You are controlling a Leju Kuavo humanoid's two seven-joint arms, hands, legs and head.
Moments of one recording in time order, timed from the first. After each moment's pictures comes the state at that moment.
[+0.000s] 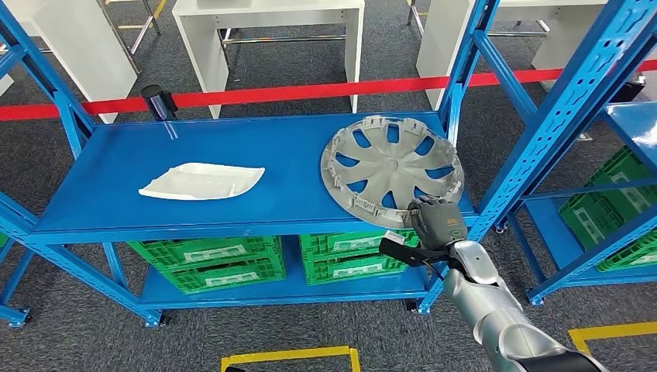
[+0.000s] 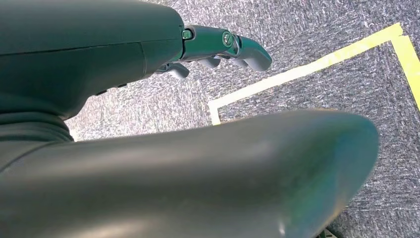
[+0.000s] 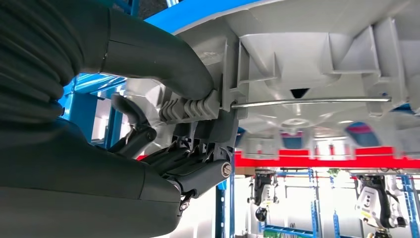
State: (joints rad) left arm -0.07 -0.17 -0.07 -0.18 -0.26 0.43 -0.10; right arm -0.58 -0.04 0.09 -0.50 1.11 -0.57 -0.55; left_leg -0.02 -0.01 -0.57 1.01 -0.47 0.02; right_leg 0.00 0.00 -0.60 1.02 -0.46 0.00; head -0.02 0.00
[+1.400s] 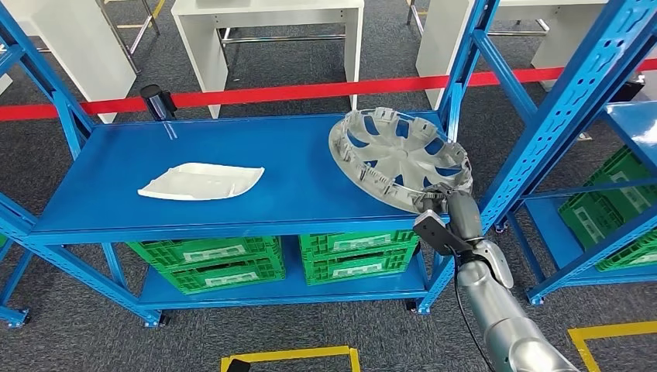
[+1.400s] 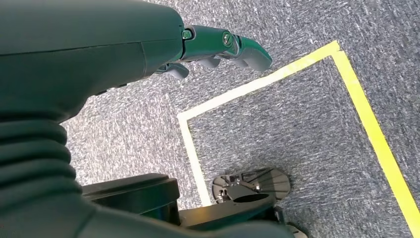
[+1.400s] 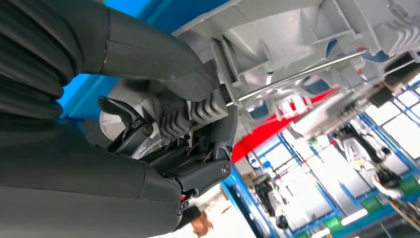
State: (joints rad) left arm -0.08 -0.17 -0.08 -0.19 -0.30 0.44 -0.11; right arm -0.54 -0.03 0.00 -0.66 0.77 -0.44 -0.70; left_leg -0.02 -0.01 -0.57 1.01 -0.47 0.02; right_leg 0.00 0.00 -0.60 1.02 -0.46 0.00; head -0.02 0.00
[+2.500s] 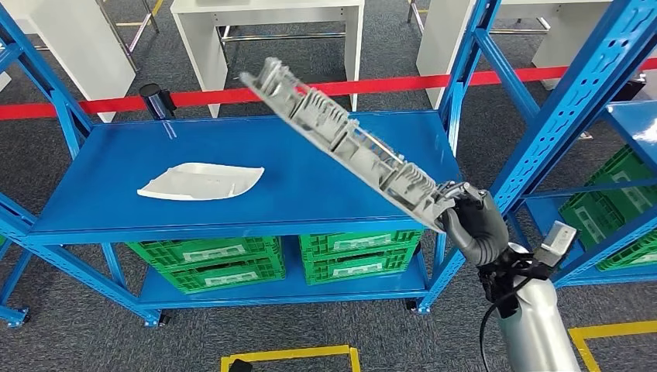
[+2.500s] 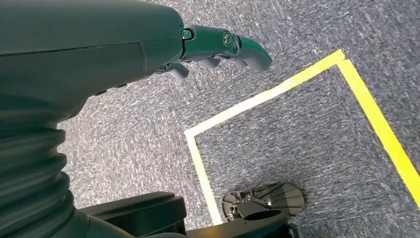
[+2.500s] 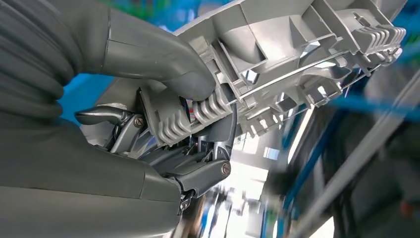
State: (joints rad) left arm -0.08 -0.16 -0.10 -0.18 -0.38 0.45 -0.06; right arm -0.26 -0.11 0.01 -1.46 -0.08 0.63 -0.61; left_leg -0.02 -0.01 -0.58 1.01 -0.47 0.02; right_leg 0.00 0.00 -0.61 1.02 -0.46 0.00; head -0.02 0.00
